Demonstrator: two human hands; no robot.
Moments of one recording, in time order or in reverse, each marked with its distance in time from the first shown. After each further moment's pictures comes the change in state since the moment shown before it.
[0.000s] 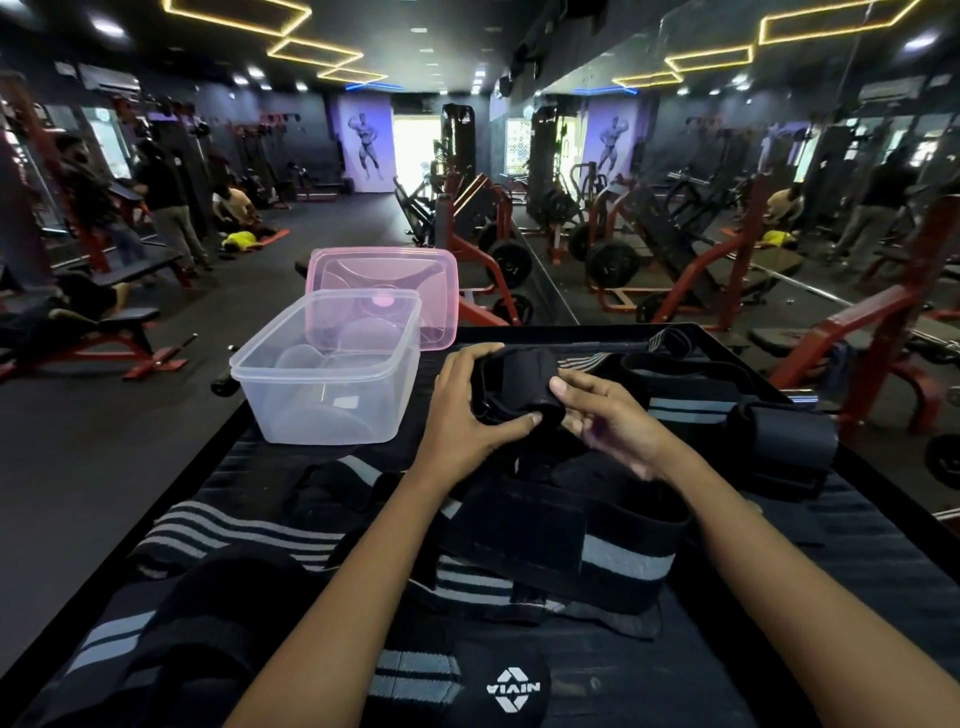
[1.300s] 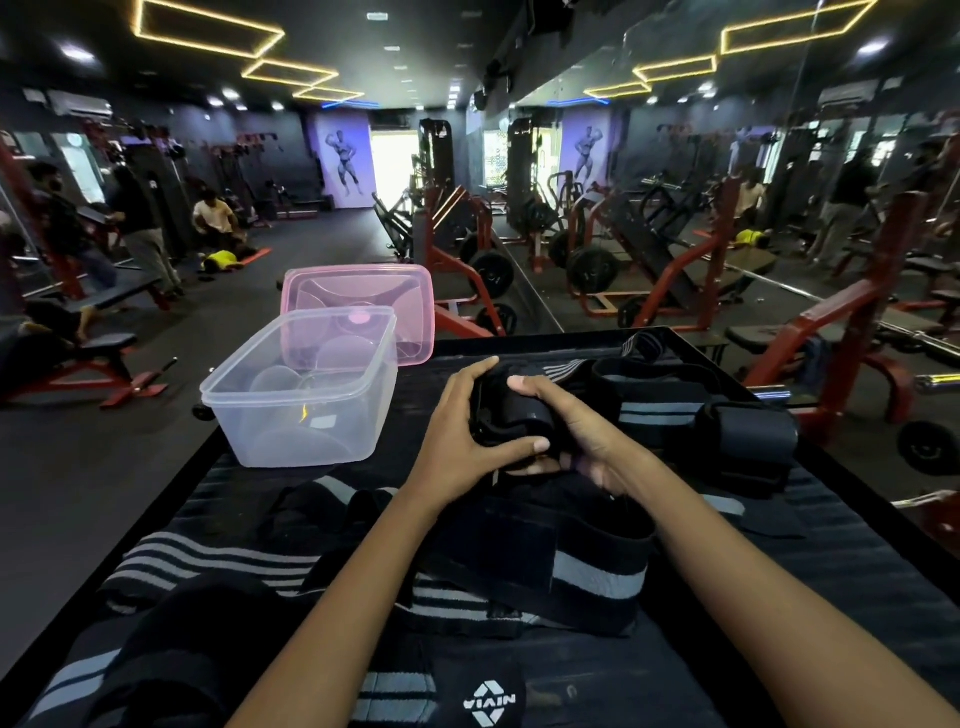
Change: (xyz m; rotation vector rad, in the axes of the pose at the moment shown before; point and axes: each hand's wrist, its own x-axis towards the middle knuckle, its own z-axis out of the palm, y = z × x) left_hand -0.004 0.016 0.013 -0.054 -0.128 -0.032; right_hand -0.013 -0.010 0.024 -0.096 0.160 0.194
